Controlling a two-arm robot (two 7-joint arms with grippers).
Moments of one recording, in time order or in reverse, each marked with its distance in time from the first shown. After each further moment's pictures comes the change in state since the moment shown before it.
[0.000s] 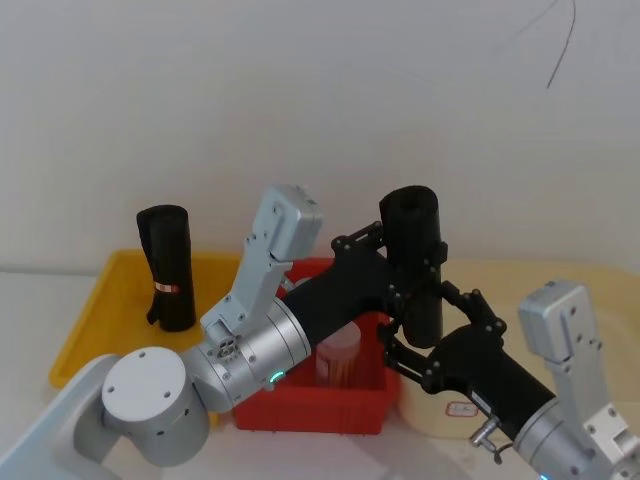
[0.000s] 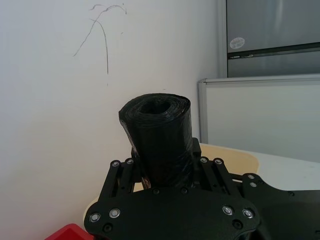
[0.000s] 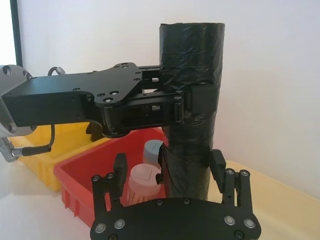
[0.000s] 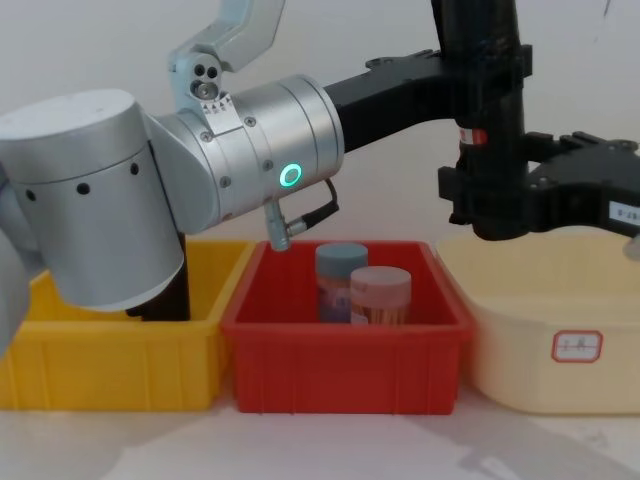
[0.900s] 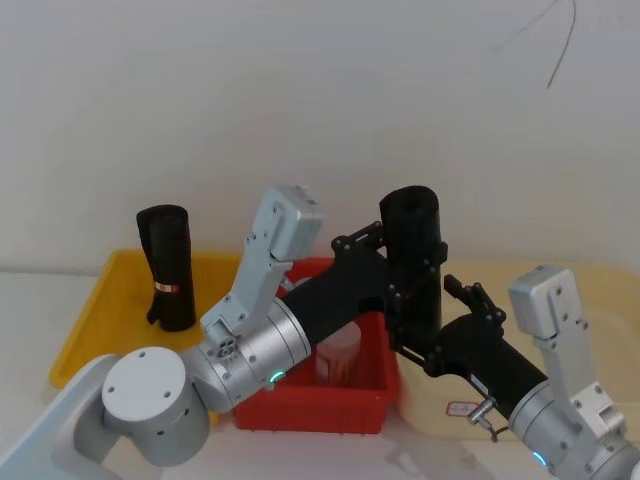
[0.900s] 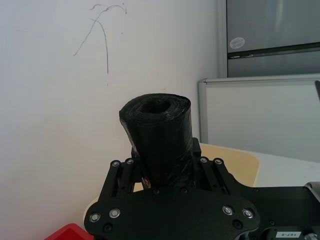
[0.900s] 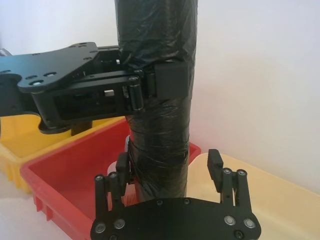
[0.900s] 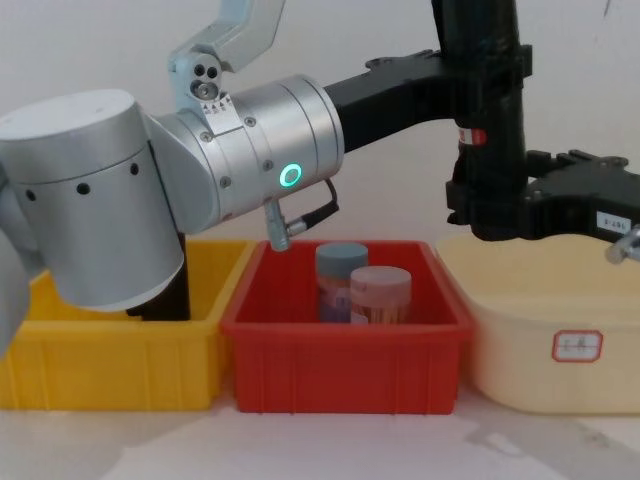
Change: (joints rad) left arm 0.000 0.000 0.000 0.000 0.000 0.000 0.000; right arm 0.070 -0.049 0.014 0.110 -0.026 0.012 0.006
